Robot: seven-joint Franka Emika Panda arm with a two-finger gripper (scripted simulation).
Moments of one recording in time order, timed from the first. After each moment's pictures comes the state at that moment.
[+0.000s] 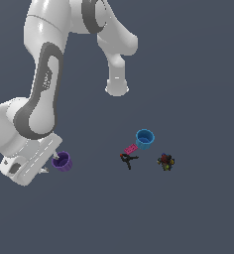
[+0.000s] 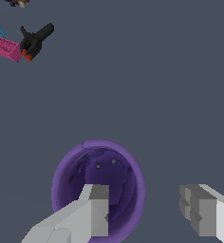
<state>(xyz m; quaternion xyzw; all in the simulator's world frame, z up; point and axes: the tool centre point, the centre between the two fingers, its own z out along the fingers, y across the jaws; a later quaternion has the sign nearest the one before) 0.093 -0.268 0.100 -0.85 -0.50 -0.09 0.14</state>
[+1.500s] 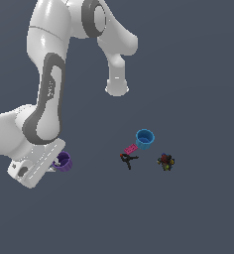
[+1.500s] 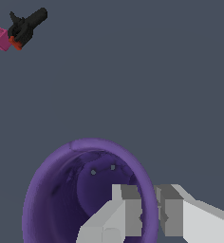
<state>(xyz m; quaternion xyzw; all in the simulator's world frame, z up) 0.093 -0.262 0.070 -0.84 -0.51 -0.10 0.14</state>
